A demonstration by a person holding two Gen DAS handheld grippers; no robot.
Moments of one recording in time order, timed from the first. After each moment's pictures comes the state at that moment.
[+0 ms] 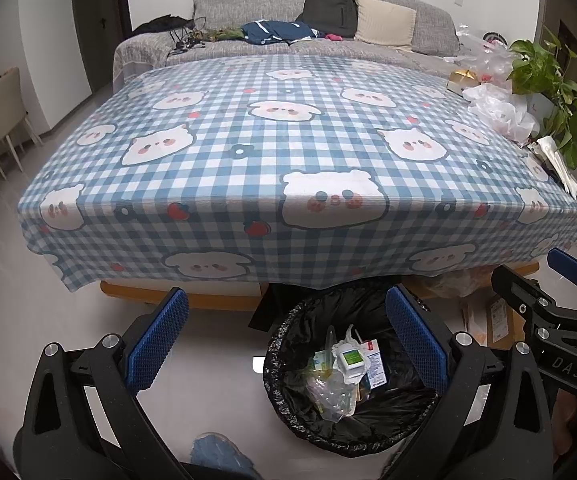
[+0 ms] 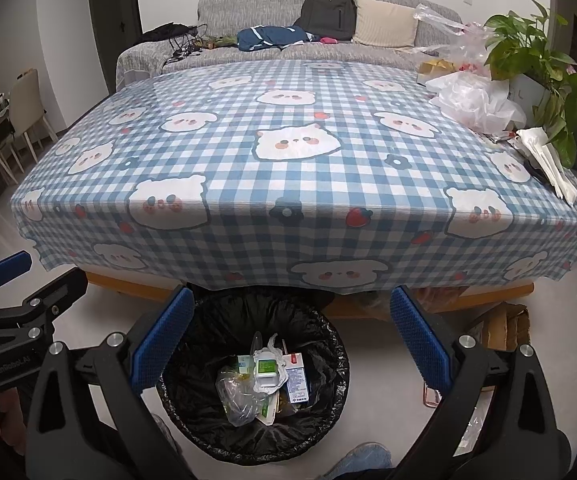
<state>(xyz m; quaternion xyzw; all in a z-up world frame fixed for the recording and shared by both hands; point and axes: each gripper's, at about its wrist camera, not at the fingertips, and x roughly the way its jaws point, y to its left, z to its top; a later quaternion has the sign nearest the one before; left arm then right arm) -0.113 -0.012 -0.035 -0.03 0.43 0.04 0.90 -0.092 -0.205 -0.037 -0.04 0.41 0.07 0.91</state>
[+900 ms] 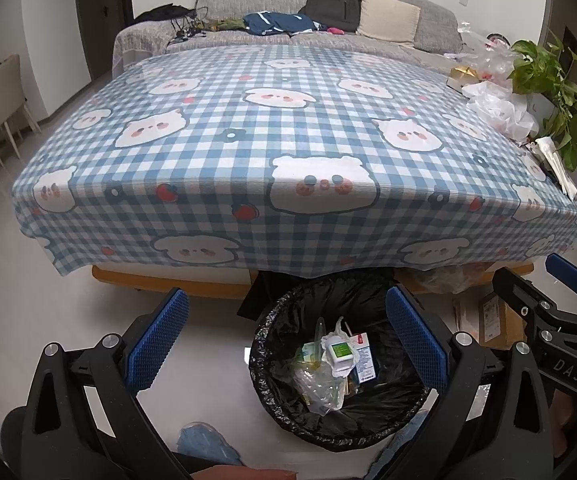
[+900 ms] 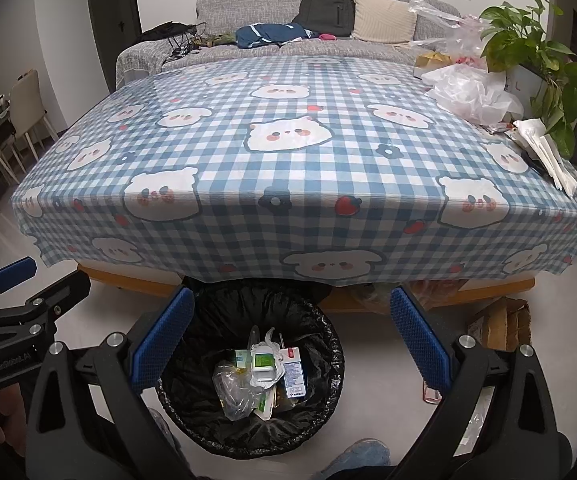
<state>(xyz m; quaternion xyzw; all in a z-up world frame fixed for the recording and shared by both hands) -0.115 -0.021 -0.043 -0.04 0.44 0.04 0.90 -0.095 -0.219 -0.041 -0.03 0.41 0.07 0.91</state>
